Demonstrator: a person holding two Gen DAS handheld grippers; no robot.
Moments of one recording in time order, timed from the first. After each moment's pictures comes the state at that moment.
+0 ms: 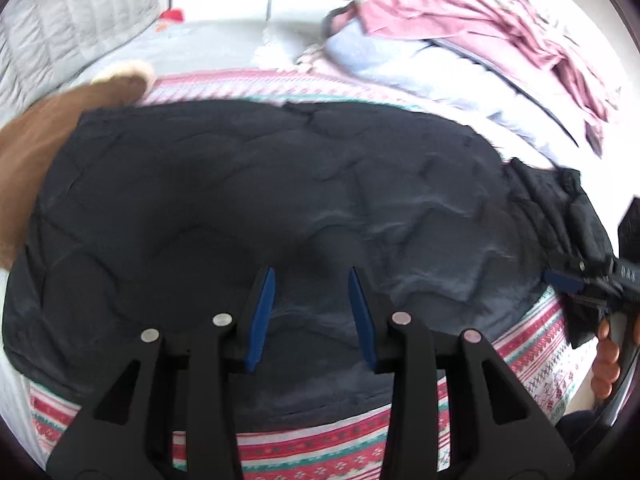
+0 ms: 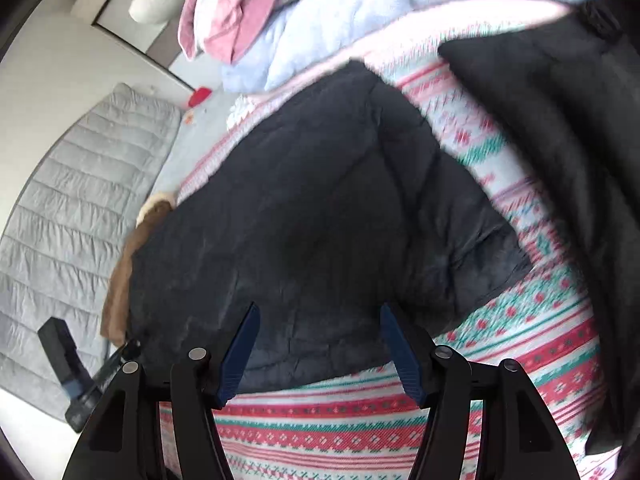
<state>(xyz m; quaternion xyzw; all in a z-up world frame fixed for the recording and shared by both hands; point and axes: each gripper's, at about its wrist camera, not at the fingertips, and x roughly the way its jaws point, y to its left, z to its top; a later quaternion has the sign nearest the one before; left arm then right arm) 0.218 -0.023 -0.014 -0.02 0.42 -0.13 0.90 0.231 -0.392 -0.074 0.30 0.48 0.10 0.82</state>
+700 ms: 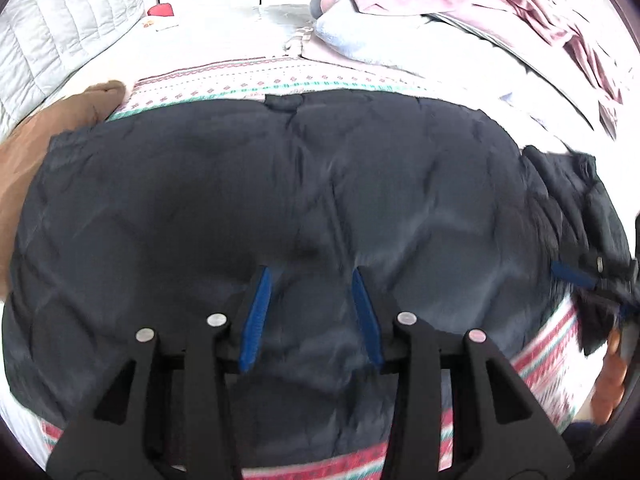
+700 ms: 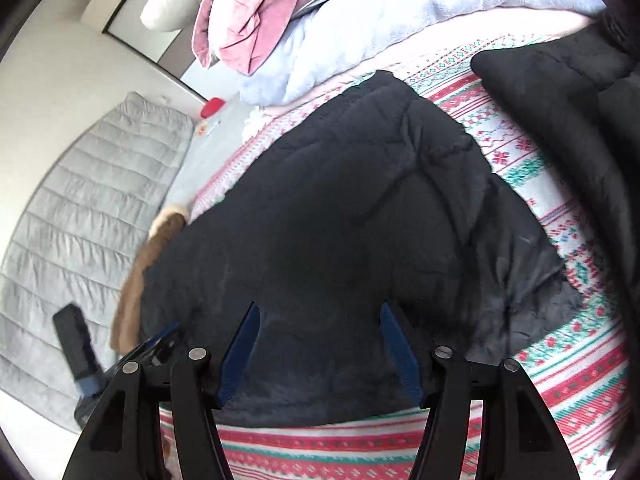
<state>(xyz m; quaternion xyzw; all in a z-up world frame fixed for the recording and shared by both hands) 0.267 -0.057 -0.017 0.01 0.46 -0.12 0.88 0.258 -0.376 -0.069 0.33 0.46 0.12 0.82</state>
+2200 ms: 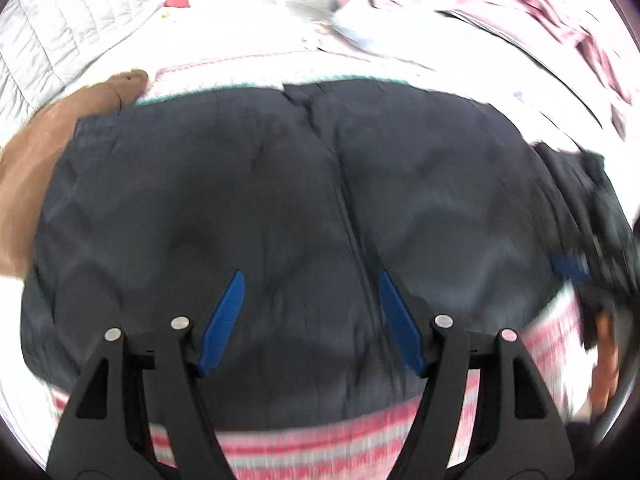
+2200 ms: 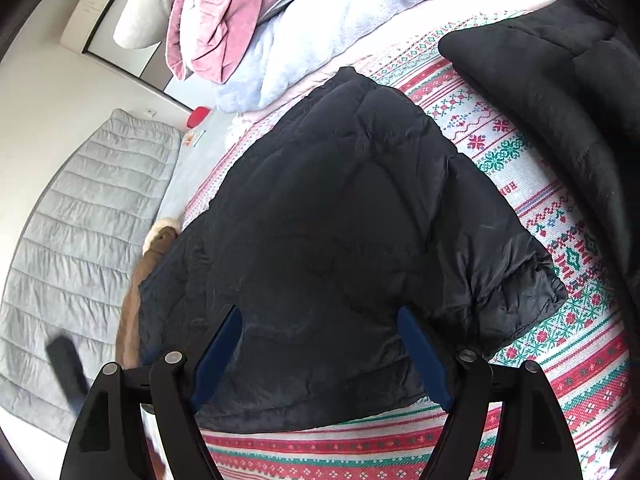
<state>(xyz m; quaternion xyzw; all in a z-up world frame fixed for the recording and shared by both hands) 0.232 -0.037 -0.003 0.01 0.49 -0.09 0.87 0.243 -0.395 -0.082 0.35 0.47 0.10 0.80</state>
